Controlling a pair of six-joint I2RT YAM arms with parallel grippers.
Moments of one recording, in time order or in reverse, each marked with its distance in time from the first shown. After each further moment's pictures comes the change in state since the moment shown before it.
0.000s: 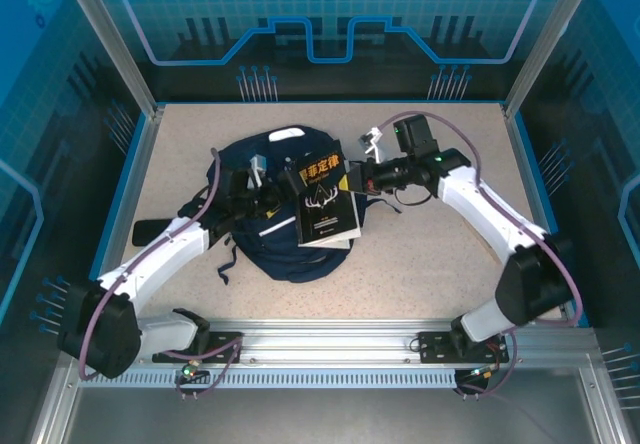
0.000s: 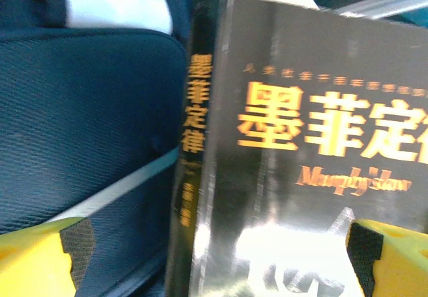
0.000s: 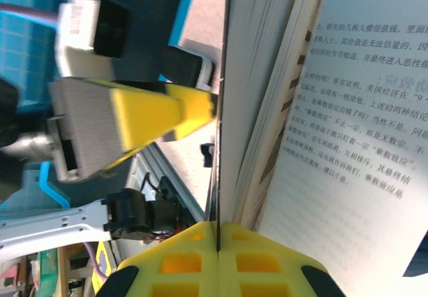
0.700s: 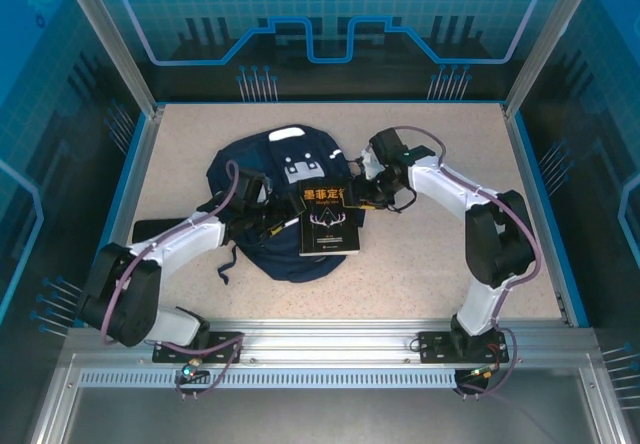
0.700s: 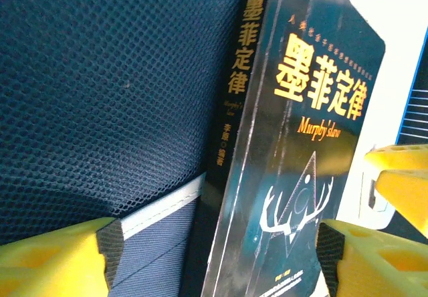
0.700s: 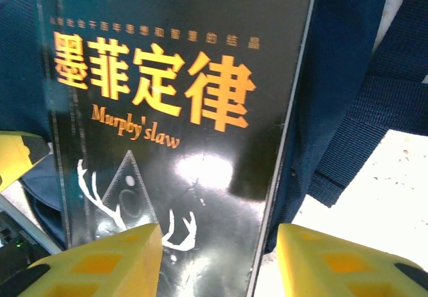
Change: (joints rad) left arm -0.002 0.192 -0.058 0.014 0.037 -0.007; right arm 0.027 0.248 0.044 -0.143 0.379 -0.079
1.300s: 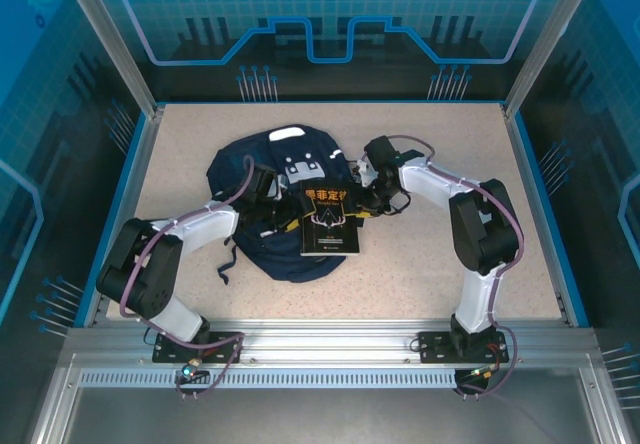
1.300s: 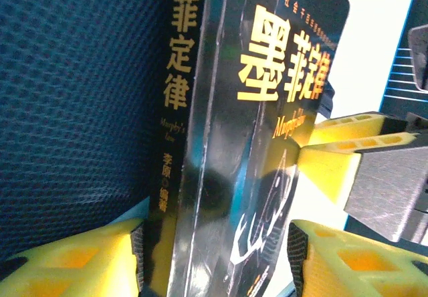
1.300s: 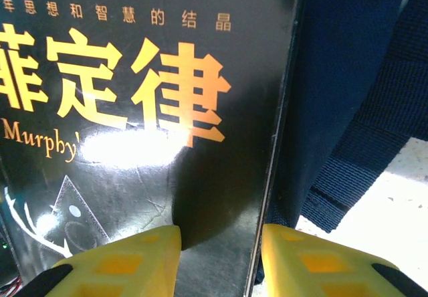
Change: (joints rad) left arm -0.015 0.153 0.072 0.085 0.148 0.018; right arm 0.001 0.106 0.000 0.021 -0.037 0.001
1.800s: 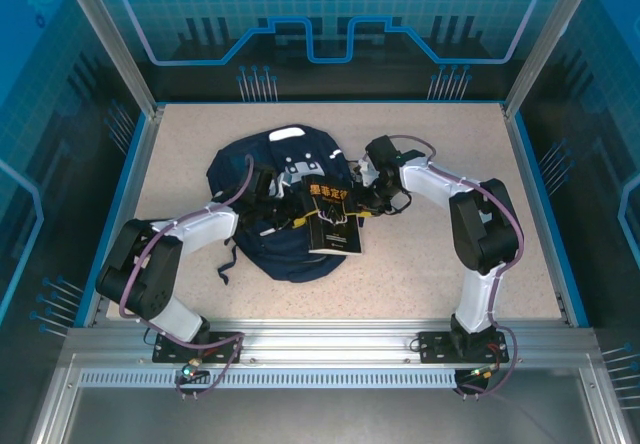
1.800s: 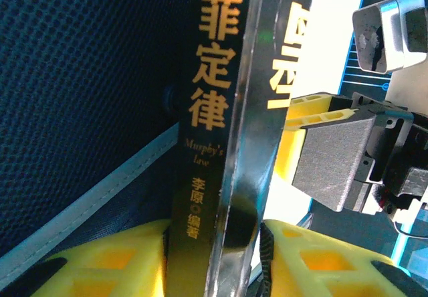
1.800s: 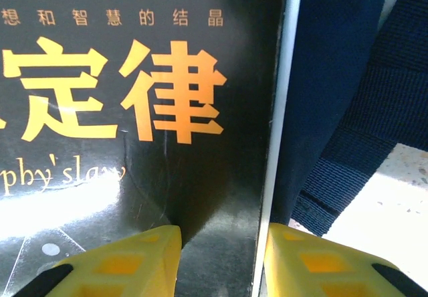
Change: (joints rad) left arm -0.001 -0.006 -0.019 0.093 0.087 -0.056; right arm -0.009 0.000 -0.008 0.014 0.000 0.000
